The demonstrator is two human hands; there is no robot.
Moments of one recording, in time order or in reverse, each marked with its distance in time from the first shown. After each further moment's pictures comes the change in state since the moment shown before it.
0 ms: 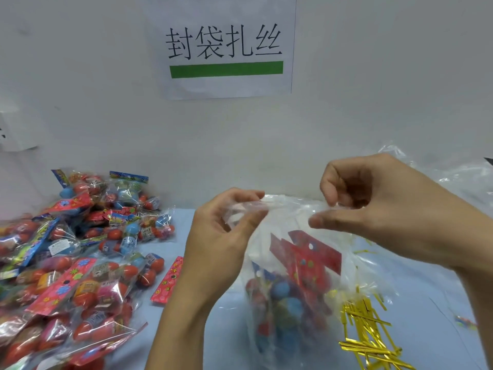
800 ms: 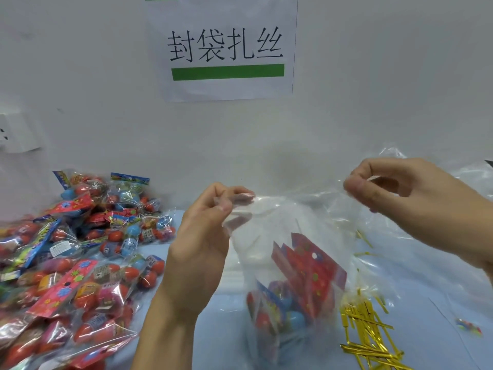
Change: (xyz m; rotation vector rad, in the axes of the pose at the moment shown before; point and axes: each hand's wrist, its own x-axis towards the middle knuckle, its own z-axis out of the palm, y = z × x) left_hand 0.000 0.002 -0.018 -0.482 -0.083 -0.057; right_hand -0.006 0.025 -0.015 -0.024 0.190 0.108
